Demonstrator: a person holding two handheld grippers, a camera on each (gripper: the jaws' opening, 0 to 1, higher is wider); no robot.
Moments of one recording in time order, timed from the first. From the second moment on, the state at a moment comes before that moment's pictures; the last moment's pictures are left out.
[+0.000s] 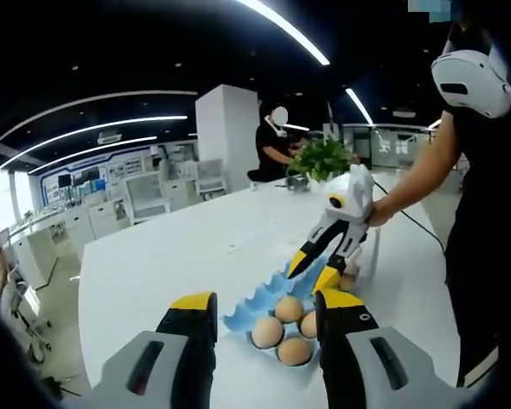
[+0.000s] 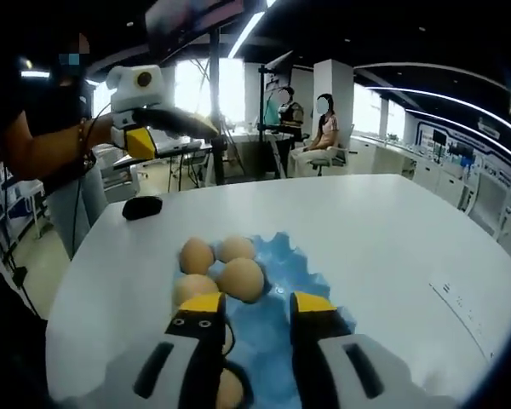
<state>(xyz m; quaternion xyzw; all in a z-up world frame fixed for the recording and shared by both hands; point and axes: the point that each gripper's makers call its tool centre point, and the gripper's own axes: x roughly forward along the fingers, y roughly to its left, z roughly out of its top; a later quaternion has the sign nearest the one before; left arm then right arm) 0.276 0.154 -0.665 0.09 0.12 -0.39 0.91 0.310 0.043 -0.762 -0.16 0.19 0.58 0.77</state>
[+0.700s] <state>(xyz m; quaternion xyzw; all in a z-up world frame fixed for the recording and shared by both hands) 0.277 0.150 -0.666 0.08 0.12 -0.40 0.91 0.314 -0.034 -0.762 -0.15 0.21 0.53 0.81</state>
